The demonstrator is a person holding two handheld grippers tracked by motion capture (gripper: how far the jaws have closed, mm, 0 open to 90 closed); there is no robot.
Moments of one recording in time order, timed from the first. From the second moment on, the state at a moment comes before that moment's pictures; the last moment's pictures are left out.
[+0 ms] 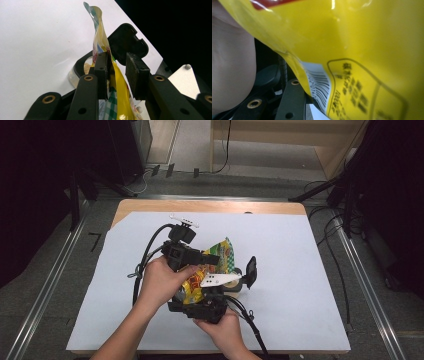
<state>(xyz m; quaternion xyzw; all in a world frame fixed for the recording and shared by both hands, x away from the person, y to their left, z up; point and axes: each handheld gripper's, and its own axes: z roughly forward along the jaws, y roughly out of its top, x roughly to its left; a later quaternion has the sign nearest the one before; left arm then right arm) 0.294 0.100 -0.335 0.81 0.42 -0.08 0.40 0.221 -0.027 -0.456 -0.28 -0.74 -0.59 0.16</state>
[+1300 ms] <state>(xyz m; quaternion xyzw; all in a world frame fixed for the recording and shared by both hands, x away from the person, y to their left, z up) 0.295 0.108 -0.333 0.81 0.43 -0.07 0.40 0.224 -0.024 -0.453 -0.26 -0.75 -0.59 0.17</state>
